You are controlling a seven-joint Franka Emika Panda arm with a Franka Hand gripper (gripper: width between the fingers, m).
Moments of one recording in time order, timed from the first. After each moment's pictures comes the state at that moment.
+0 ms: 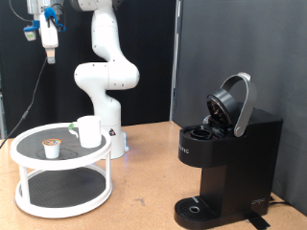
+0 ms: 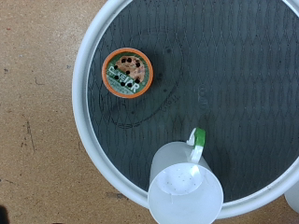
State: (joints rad) arm -0.18 -0.58 -0.39 -2.24 -0.20 1.67 1.93
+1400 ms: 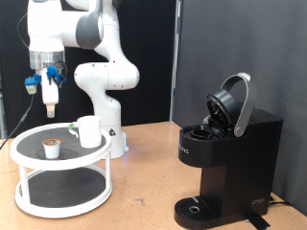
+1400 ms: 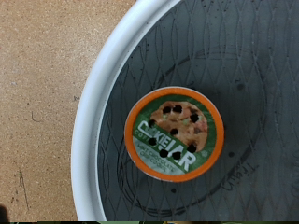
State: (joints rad) arm -0.20 -0.43 -0.43 -2.54 -0.23 2.18 1.94
